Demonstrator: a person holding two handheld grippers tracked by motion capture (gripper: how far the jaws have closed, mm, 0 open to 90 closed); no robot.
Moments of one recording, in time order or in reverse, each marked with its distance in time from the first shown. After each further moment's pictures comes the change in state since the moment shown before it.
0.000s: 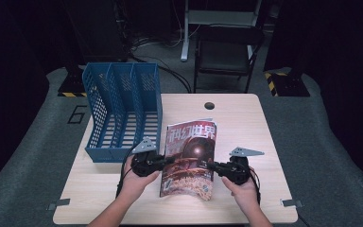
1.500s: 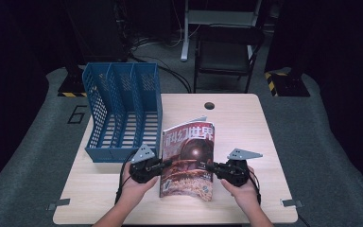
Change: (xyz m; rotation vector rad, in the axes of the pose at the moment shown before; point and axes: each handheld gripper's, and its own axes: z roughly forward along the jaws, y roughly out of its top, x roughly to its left) left arm -0.010 -0.016 -0.005 -0.039 0.069 0.041; right arm 0.004 -0.002 0.000 -0.001 0.011 -0.100
